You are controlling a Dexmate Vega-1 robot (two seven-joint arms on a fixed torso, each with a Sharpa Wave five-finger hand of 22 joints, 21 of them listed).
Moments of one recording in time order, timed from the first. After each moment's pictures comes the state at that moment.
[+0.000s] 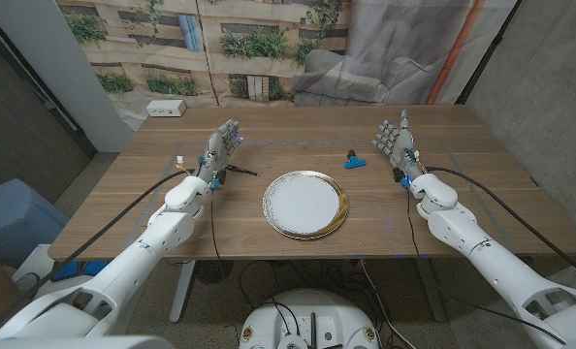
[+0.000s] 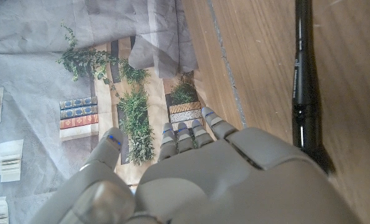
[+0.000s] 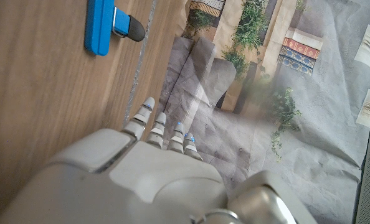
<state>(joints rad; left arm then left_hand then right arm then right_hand) 0.83 0.51 0.37 -1.27 -0.65 -0.30 -0.05 0.07 0.09 0.67 -0.10 0.17 0.13 -0.05 0.18 0.17 0.06 -0.06 0.19 0.17 0.01 -0.03 0.17 0.16 0.11 -0.04 0.19 0.17 -0.84 -0.51 -0.37 -1.30 0.65 0.29 0.03 -0.02 0.06 -0.10 0.18 0.30 -0.07 -0.02 0.22 0.26 0.00 0.01 0.22 0.35 -0.01 0.05 0.24 0.45 0.12 0.14 0.33 0.20</state>
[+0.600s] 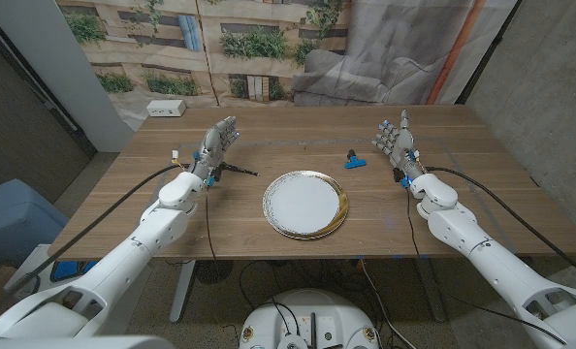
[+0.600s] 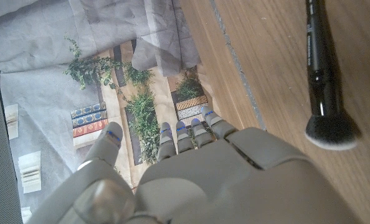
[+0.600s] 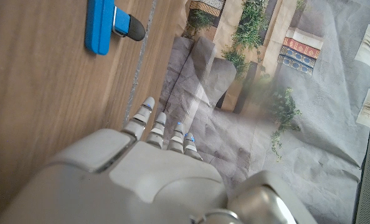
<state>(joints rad) 0.84 0.57 0.37 -1.33 -0.59 -0.30 -0.02 0.11 0.10 0.69 -0.16 0.17 0.14 -0.10 0.18 0.17 0.08 -0.09 0.19 0.17 0.02 -0.03 0.17 0.16 0.12 -0.04 0.19 0.17 -0.84 -0.51 -0.37 -1.30 0.65 0.29 0.03 -0.02 0.06 -0.10 0.18 0.30 -0.07 -0.02 0.22 0.26 0.00 0.01 0.22 0.35 -0.01 0.05 0.24 0.46 0.12 0.14 0.33 0.20</state>
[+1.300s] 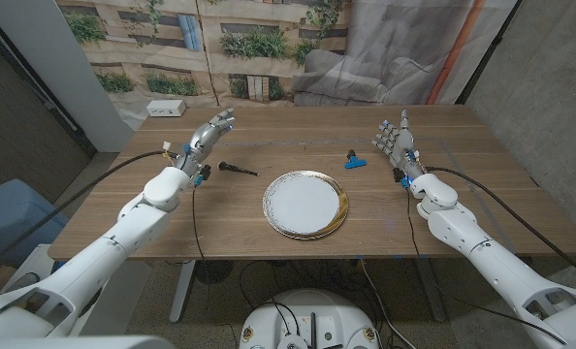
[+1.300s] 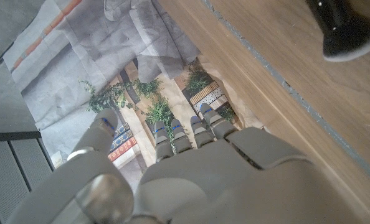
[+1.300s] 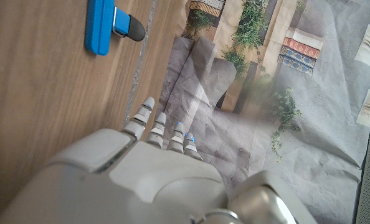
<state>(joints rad) 0.85 0.71 0.38 -1.41 -0.31 -0.36 0.07 0.24 0.04 0.71 -0.20 0.17 0.19 -0.16 0.20 0.17 0.13 -0.14 0.19 0.17 0.05 -0.04 0.17 0.16 0.16 -0.04 0.19 0.16 -0.84 -0.51 -0.37 -1.30 0.65 0.29 0.03 -0.02 0.06 -0.10 0.18 0.30 -0.07 -0.02 0.22 0.26 0.00 0.01 0.22 0.35 -0.01 0.05 0.24 0.45 0.12 0.14 0.33 0.20</state>
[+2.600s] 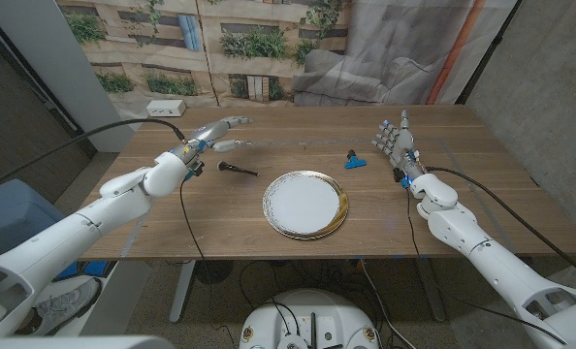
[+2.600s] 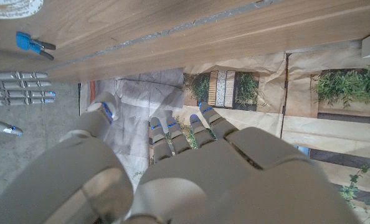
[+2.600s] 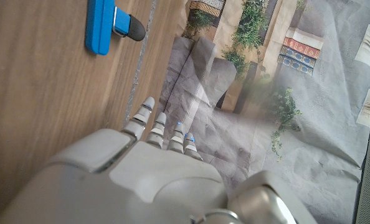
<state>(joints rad) 0.76 0.91 0.52 -1.55 0.41 -0.21 0.18 0.44 -0.02 0.73 -0.19 0.18 0.25 -0.20 0.22 0.18 0.19 -0.20 0.19 0.18 0.07 -0.04 0.17 0.16 0.16 -0.04 0.18 0.17 -0.84 -0.51 -0.37 -1.30 0.65 0.29 0.03 -0.02 0.06 -0.10 0.18 0.30 -0.07 -0.02 0.22 0.26 0.00 0.01 0.22 0.35 -0.01 0.05 0.24 0.45 0.12 0.14 0.33 0.20</state>
